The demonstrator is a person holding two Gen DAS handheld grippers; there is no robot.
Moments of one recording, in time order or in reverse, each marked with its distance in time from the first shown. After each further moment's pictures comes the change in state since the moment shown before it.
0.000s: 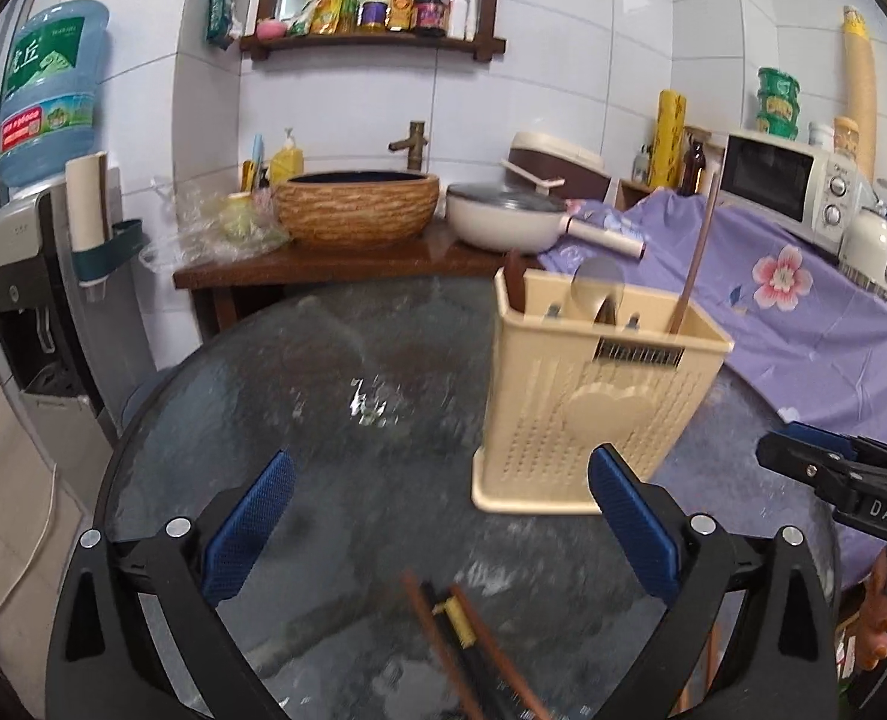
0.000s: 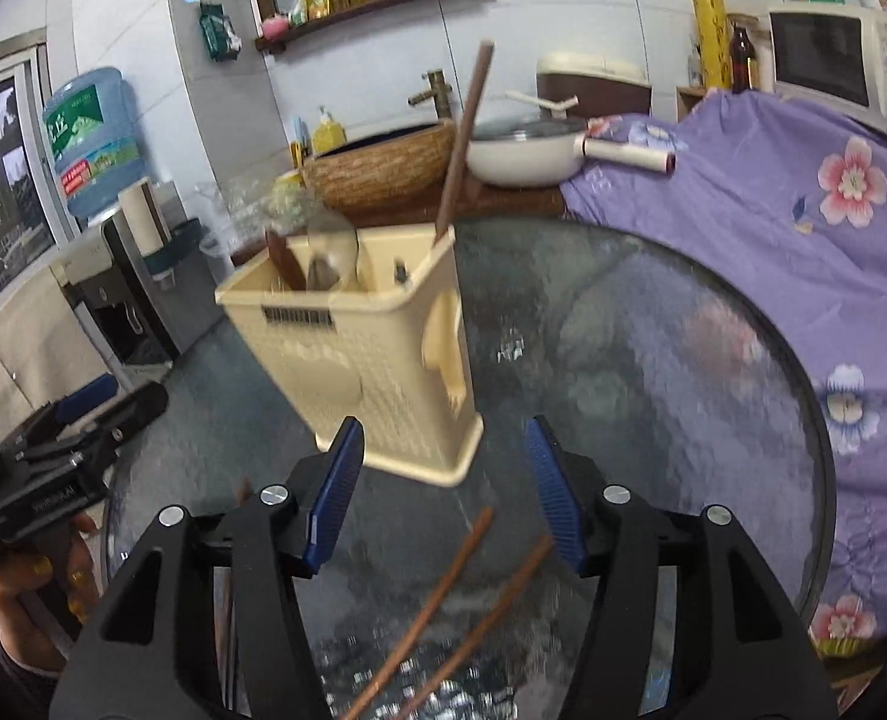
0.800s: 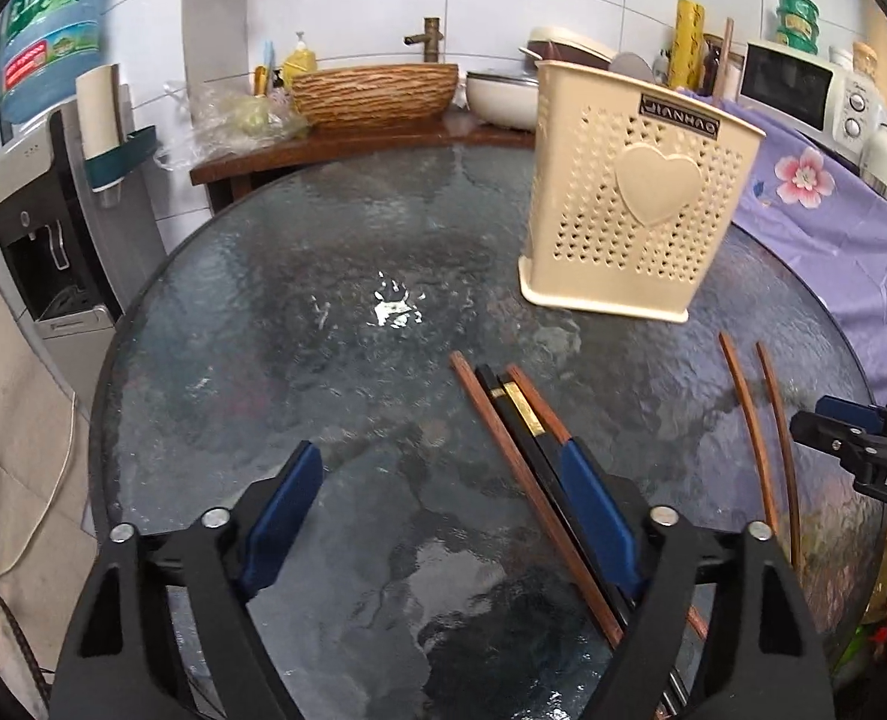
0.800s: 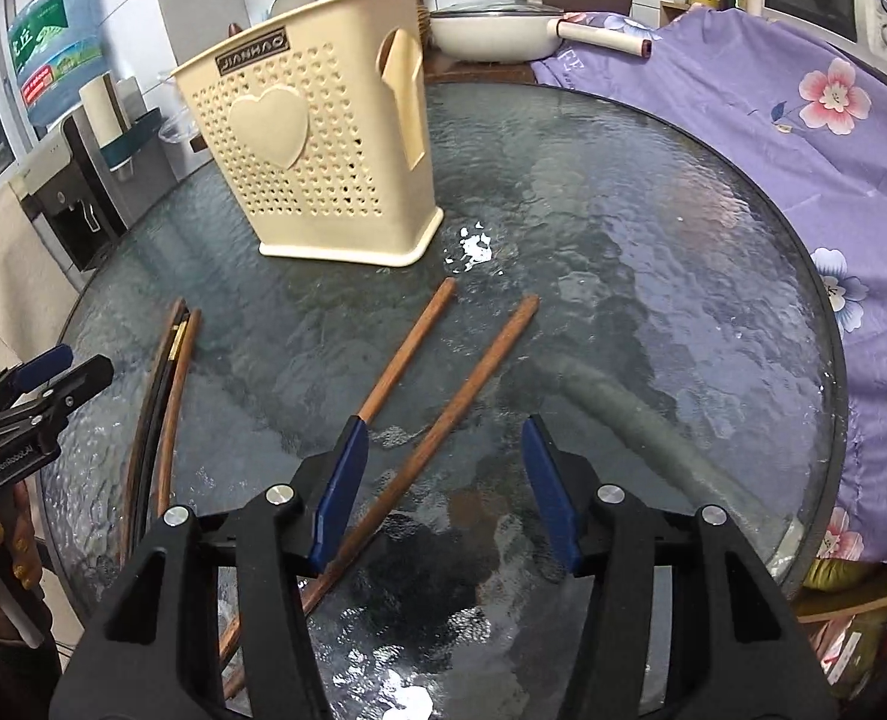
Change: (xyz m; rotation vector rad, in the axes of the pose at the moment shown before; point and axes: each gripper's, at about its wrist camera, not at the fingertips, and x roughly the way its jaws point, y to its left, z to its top) left arm 0.009 0.018 -0.083 0.026 0.220 0.032; right arm 0.021 -0.002 -0.084 -0.012 0.207 -0.085
